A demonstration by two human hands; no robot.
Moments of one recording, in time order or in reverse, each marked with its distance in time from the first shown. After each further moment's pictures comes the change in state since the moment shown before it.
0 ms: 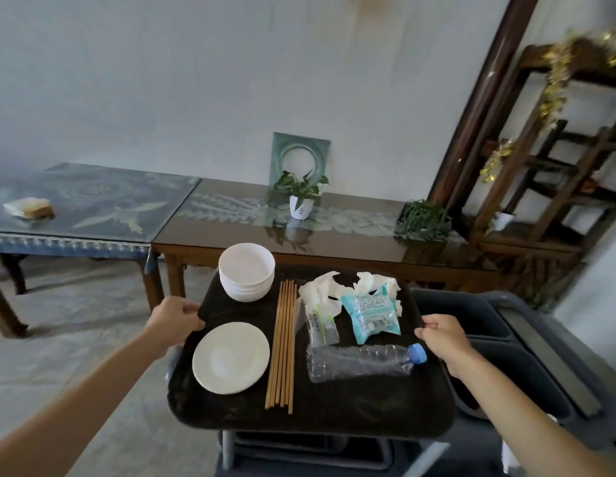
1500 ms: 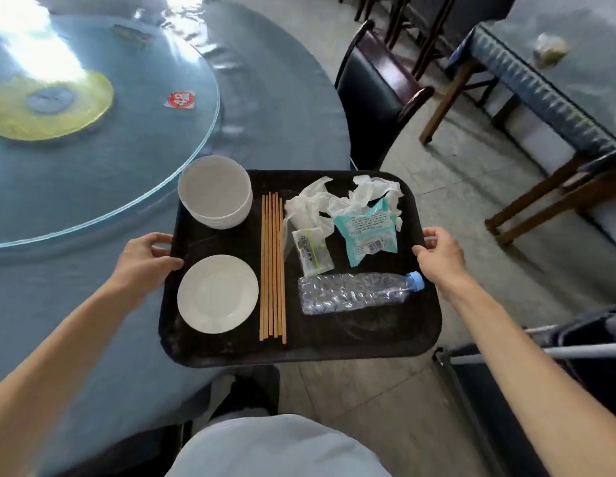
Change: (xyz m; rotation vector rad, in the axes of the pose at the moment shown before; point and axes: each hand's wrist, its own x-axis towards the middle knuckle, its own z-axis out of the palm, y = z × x) left_hand -0.740 -0.494 -0.282 -0.469 0.921 -0.873; right_hand -0.640 -0.068 0.414 -0.343 -0.926 -0.798
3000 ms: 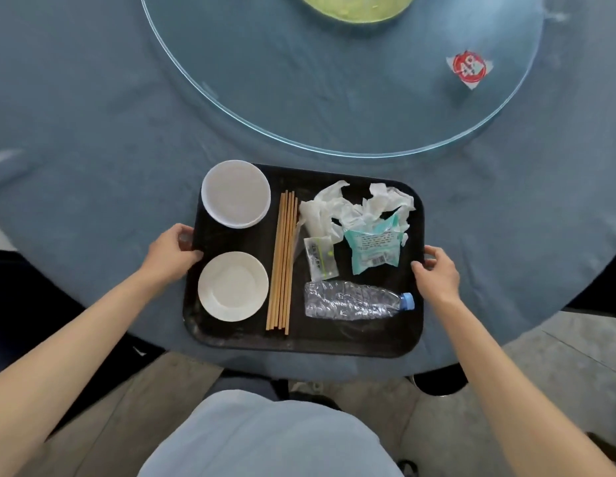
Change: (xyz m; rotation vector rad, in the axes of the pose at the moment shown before) left_hand 0.021 -0.203 -0.076 -0.205 0.390 -0.620; right_hand 0.075 -0.198 0.324 -0.436 -0.645 -0.348
